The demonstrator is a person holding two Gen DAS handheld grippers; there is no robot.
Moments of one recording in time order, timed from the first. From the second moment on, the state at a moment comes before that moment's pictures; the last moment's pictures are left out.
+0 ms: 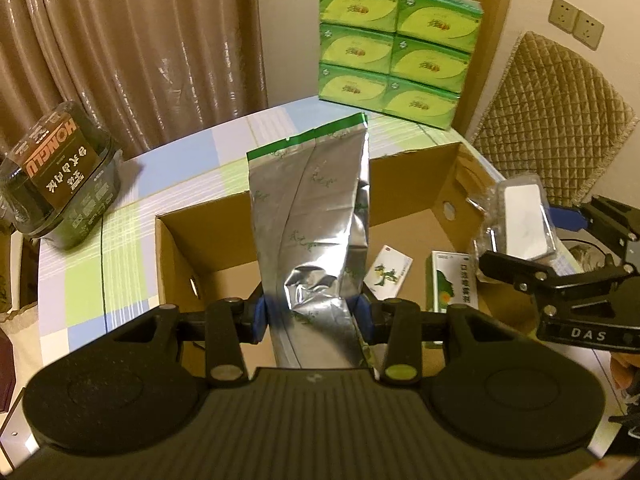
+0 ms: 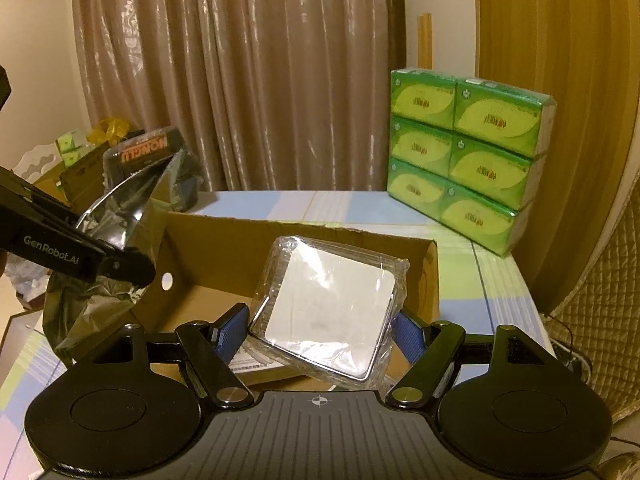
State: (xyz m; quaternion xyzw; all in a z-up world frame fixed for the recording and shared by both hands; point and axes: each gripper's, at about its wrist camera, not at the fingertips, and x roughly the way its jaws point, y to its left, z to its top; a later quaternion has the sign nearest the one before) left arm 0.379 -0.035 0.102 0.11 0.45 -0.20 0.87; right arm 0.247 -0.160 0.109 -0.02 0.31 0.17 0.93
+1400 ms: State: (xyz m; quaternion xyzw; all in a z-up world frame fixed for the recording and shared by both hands) left arm 0.357 0.000 0.077 0.08 0.44 -0.17 0.88; right arm 0.245 -0.154 0.106 0.01 0.30 0.18 0.94
